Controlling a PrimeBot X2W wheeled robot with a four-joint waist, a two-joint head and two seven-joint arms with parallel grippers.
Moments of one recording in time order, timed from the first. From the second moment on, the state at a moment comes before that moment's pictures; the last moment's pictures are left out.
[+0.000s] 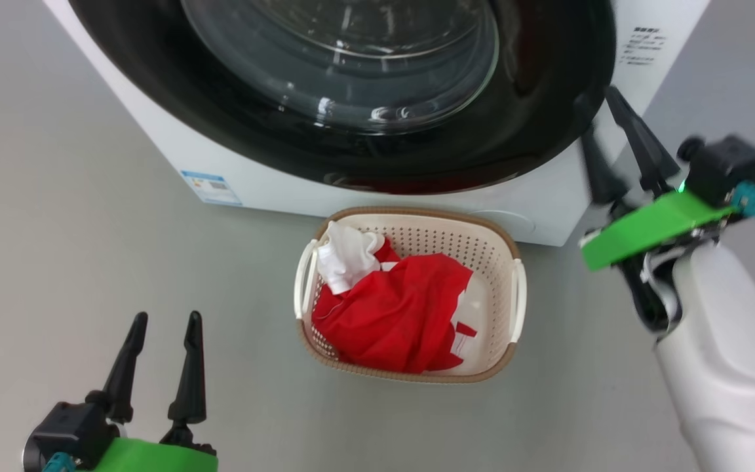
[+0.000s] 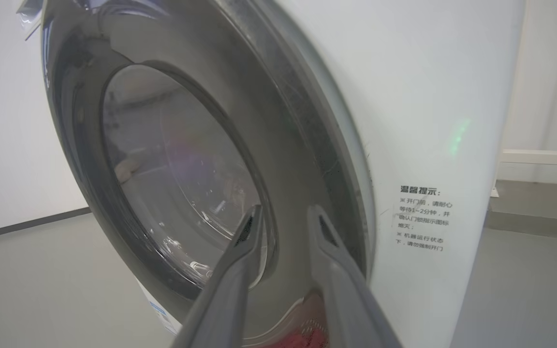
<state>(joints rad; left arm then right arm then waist) -0.07 0.03 -0.06 0.10 -0.27 -0.13 -0.25 -0.67 -0.19 0.14 0.44 0.32 0.13 -0.26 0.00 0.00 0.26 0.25</state>
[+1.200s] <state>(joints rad) 0.03 0.04 0.05 0.13 -0.23 -0.13 -0.25 -0.25 -0.17 0.11 0.37 0.32 0.13 -0.26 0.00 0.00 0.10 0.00</state>
